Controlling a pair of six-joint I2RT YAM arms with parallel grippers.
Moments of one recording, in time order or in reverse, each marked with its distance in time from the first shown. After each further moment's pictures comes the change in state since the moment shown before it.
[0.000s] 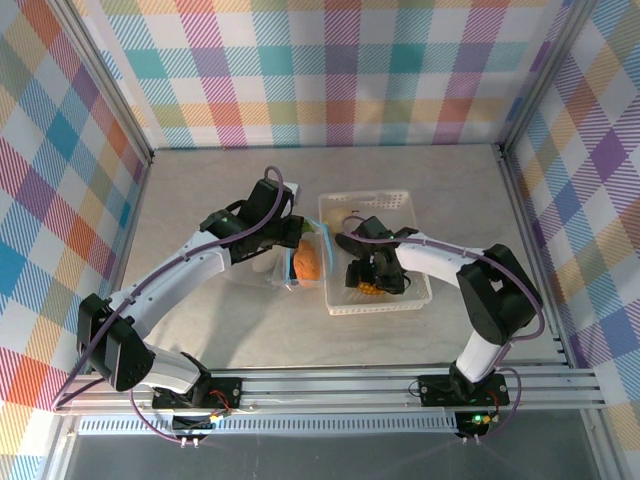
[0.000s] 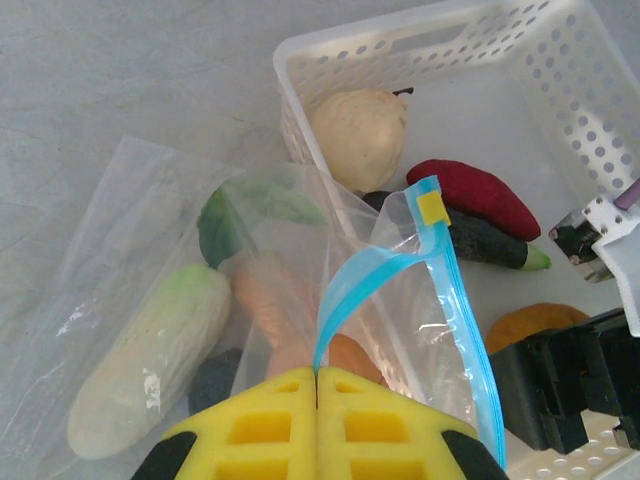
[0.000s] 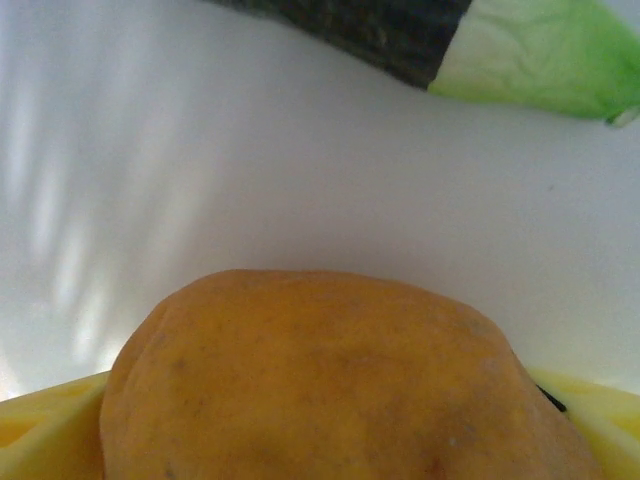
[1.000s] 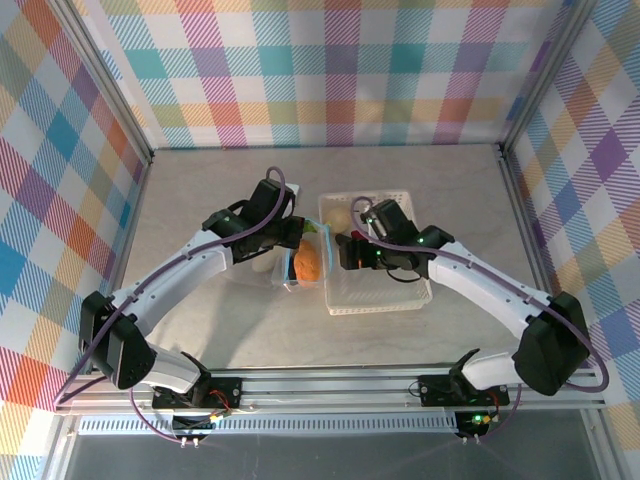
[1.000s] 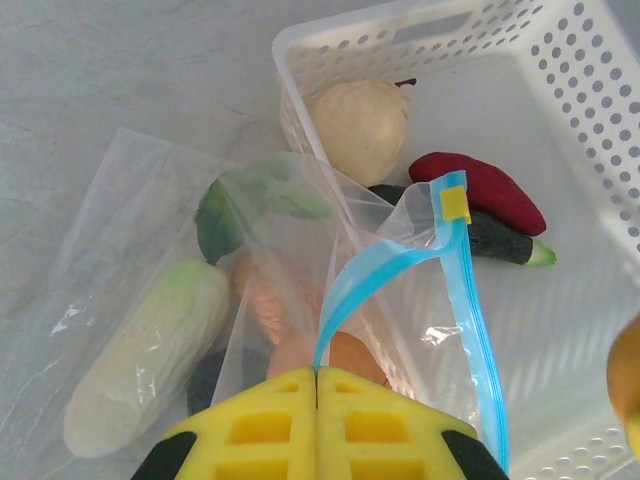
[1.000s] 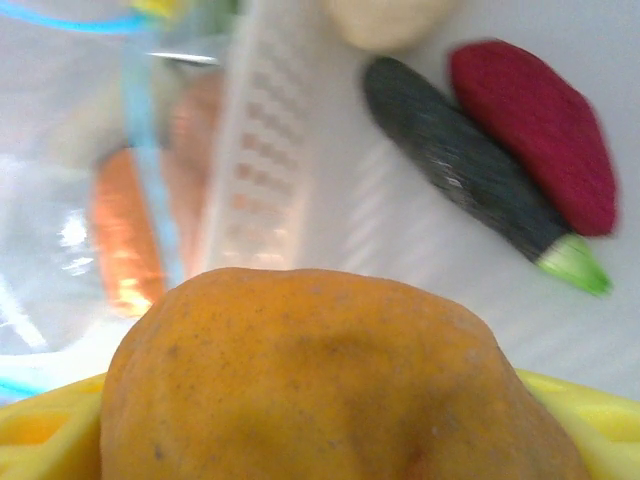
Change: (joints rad) left arm 0.000 0.019 0.006 -0.001 0.004 -0.001; right arm 0.090 -0.349 0.063 0.054 -0.002 -0.203
